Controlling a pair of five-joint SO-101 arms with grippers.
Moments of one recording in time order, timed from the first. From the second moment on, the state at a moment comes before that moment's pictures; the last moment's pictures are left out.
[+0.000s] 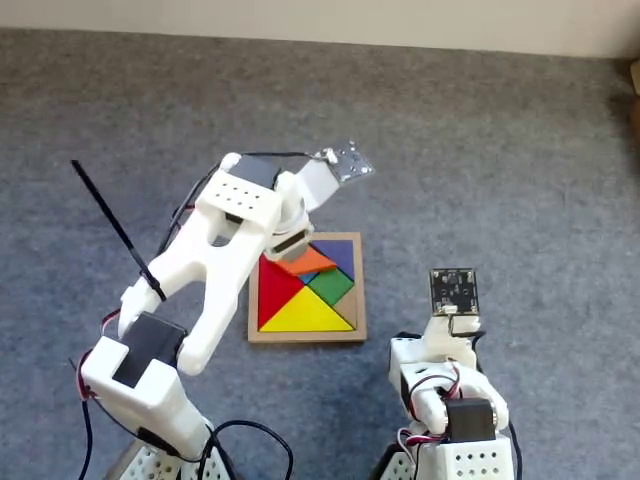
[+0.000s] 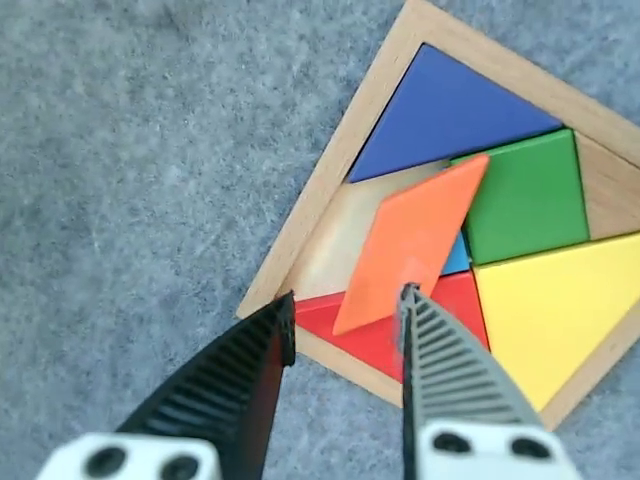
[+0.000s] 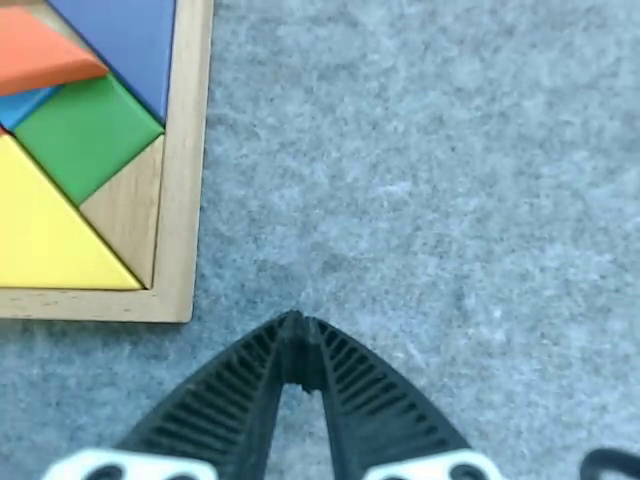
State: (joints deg) left arm 15.7 9.9 8.6 69.1 -31.5; right arm -11.3 -104.3 95.8 69.8 -0.4
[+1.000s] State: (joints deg) left arm 13.4 9.8 17.0 55.6 -28.8; right arm -11.3 -104.3 95.8 69.8 -0.4
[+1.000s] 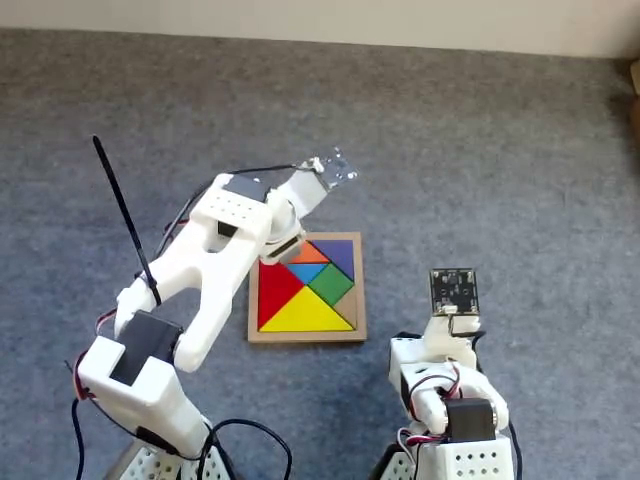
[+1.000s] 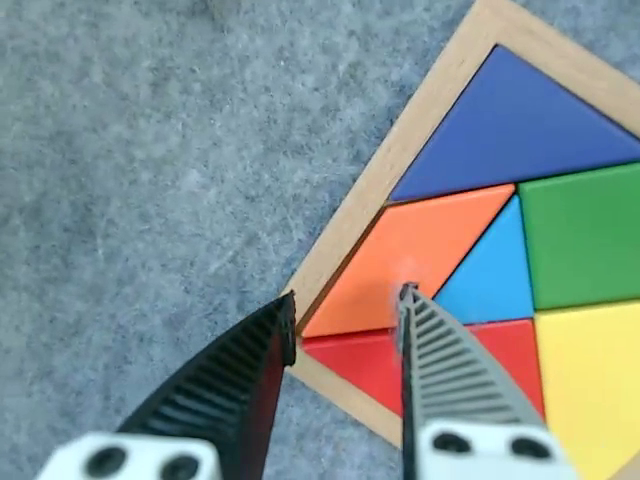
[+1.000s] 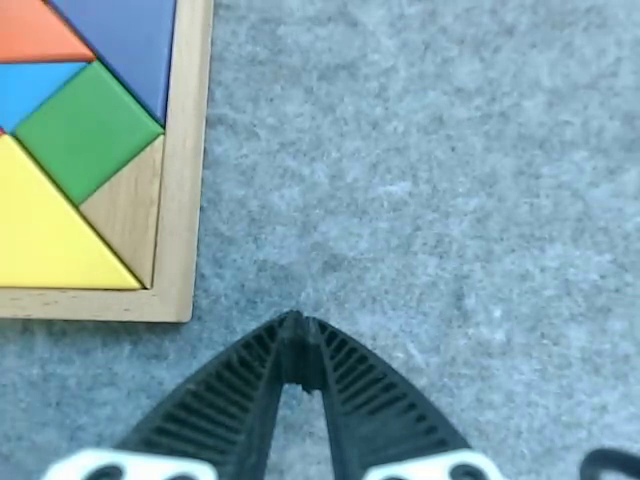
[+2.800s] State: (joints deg) left arm 10.4 -72.2 62.2 61.5 -13.0; right arm -11.3 -104.3 95.9 69.8 -0.4
